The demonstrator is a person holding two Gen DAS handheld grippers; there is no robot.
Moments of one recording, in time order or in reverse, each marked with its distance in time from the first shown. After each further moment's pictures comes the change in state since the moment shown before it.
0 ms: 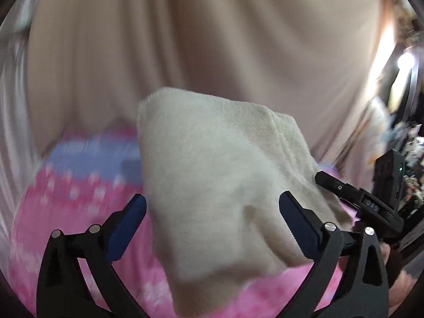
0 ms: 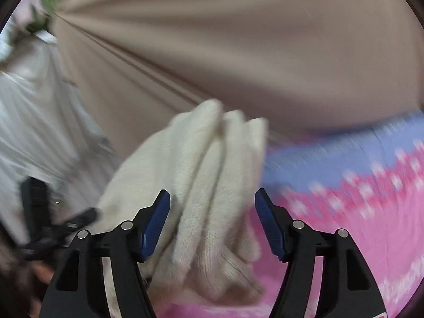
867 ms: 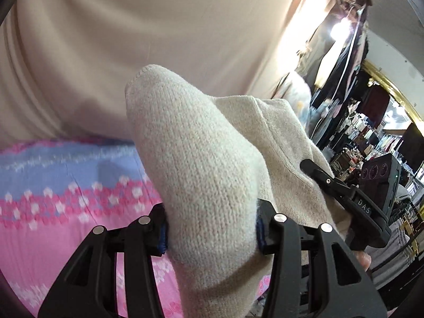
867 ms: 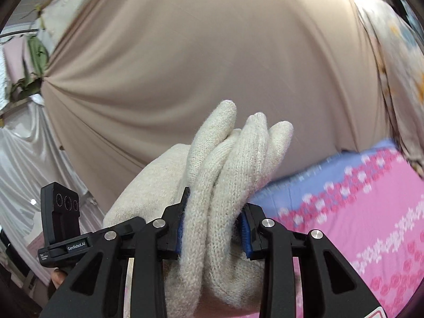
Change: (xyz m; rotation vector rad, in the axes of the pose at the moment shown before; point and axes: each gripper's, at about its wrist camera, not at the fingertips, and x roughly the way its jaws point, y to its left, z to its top) left arm -0.042 -0.301 0.063 0.151 -0.012 -0.438; right arm -0.322 -0.124 0.088 0.060 -0.462 0.116
